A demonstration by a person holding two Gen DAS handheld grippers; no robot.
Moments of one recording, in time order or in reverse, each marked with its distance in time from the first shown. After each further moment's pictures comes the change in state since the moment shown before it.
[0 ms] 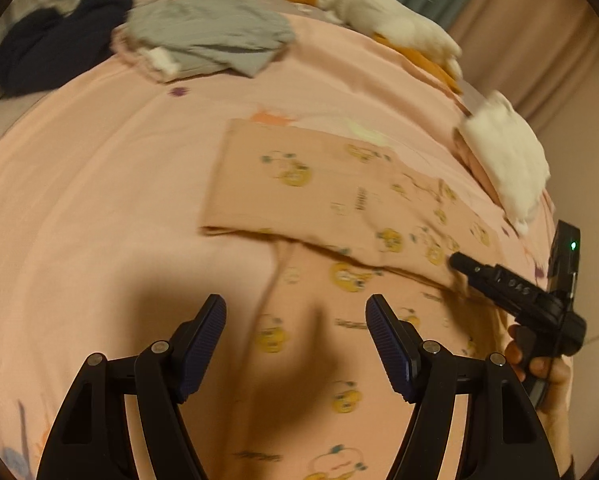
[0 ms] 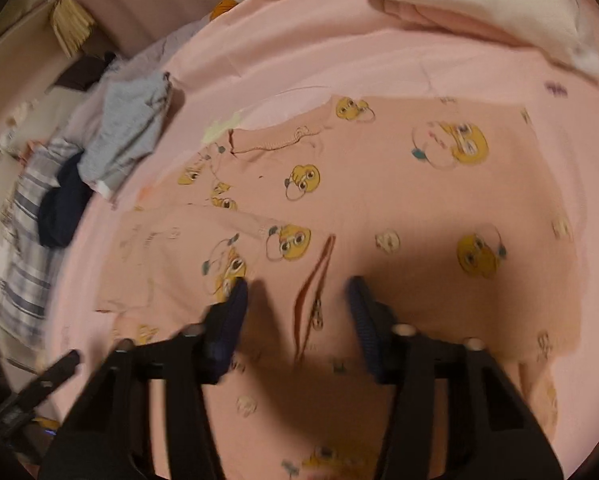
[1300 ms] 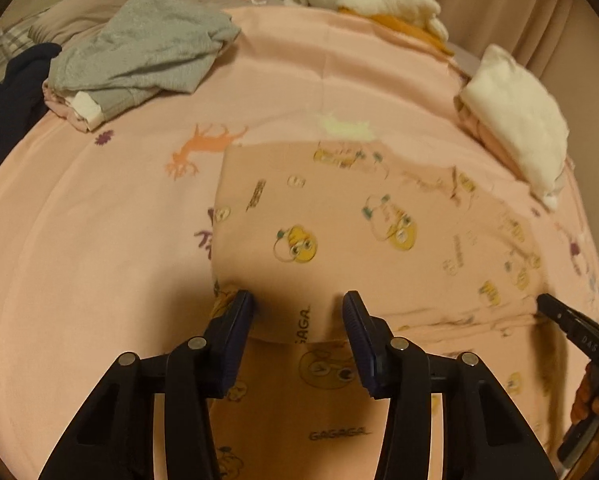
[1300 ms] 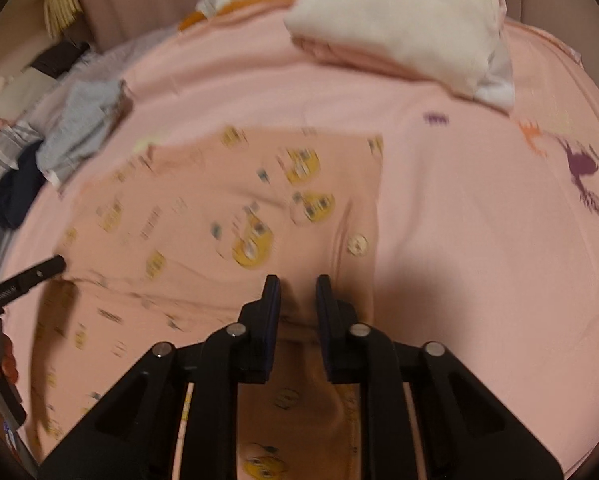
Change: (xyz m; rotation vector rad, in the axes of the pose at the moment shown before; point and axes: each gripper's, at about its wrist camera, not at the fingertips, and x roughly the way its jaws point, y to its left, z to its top) left arm 0.077 -0.046 0.036 0.201 0.023 0.078; right arm -0.054 -0.078 -0.006 -0.079 -0.053 -0.206
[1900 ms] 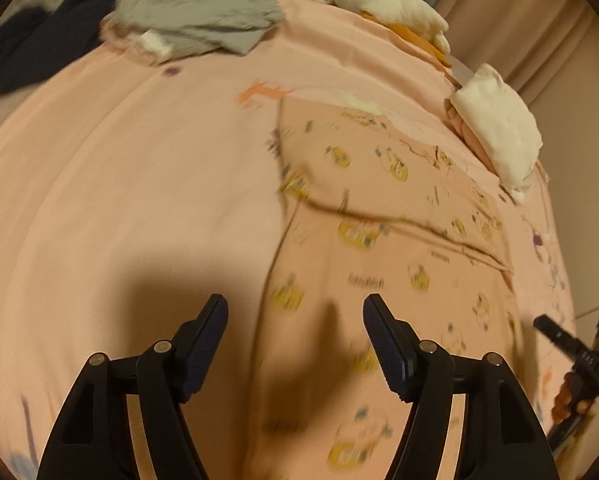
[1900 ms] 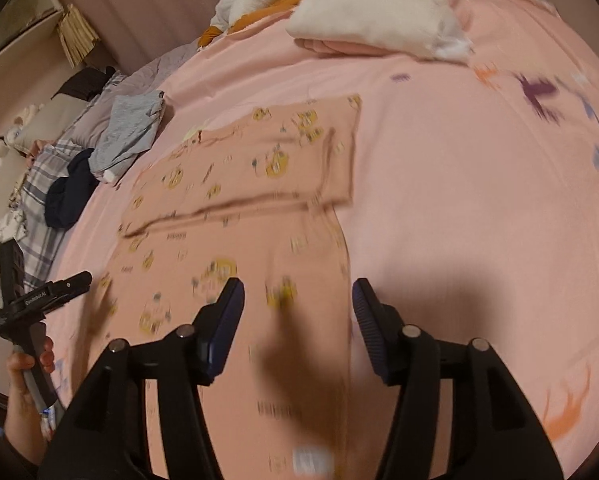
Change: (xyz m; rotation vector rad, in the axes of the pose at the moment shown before) left arm -0.079 0.055 -0.076 -0.140 0.042 -0.126; right arm -0.091 -0.021 -0.085 0.119 -0.003 0.181
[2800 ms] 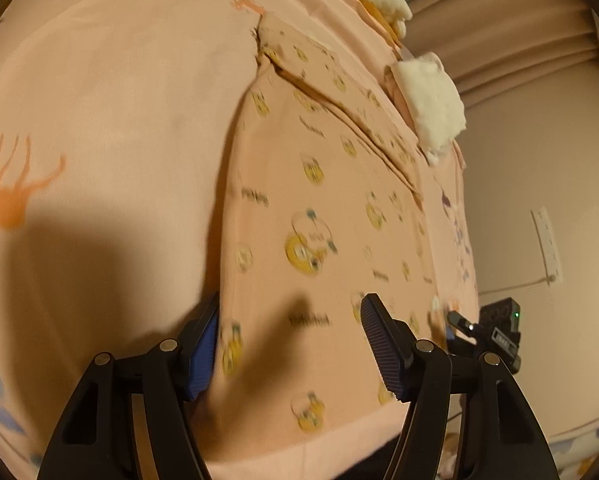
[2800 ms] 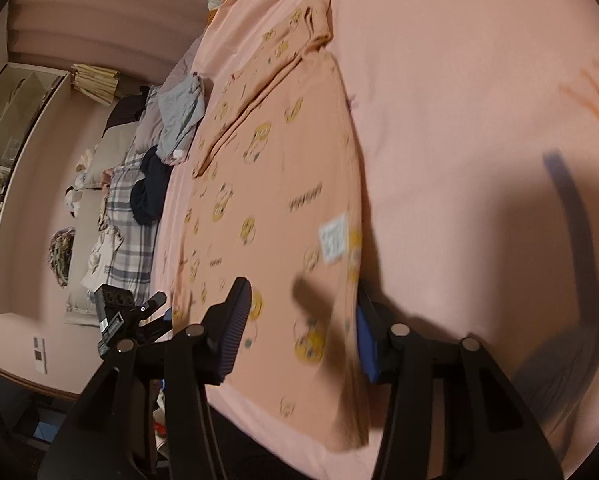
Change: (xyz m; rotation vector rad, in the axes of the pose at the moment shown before) left arm -0.028 0.023 -0.098 -0.123 0.151 -0.388; right arm -0.014 -0.024 -0.111 0.304 0.198 0.401
